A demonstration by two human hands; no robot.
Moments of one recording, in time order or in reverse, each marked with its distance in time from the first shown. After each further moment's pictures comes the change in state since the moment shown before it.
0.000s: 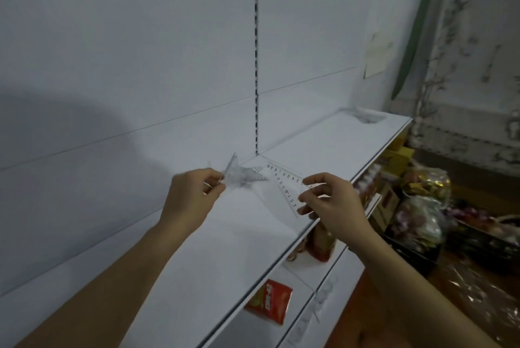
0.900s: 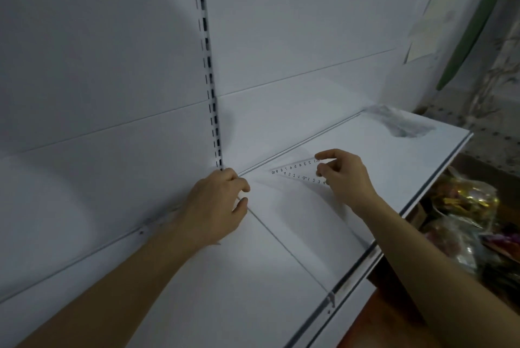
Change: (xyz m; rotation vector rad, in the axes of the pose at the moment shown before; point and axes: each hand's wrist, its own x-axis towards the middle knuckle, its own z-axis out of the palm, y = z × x) left_hand 0.163 -0.002 0.192 0.338 -0.254 0.212; right_hand 0.316 0.112 -0.058 -0.202 -0.047 0.016
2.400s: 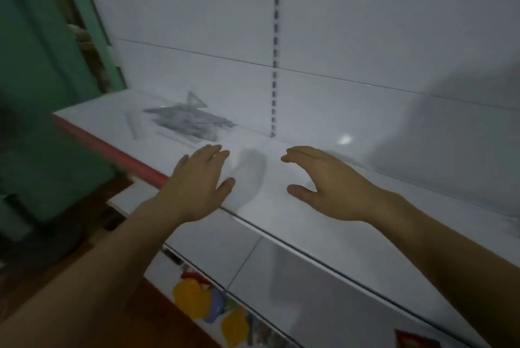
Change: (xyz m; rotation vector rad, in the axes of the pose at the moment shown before) left_hand -0.550 0.056 -0.261 0.502 0.114 -1.338; right_hand -0.390 -0.274 0.277 -0.225 -1.133 -1.540
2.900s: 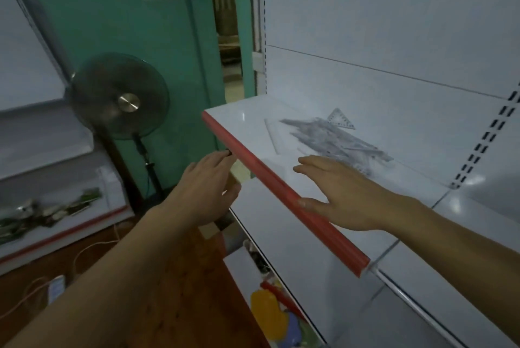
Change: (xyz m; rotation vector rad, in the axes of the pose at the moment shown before) left_hand -0.055 -0.242 -0.054 0.095 0.052 -0.380; right_hand 0.235 -0.156 0.089 -0.084 -0.183 -0.400
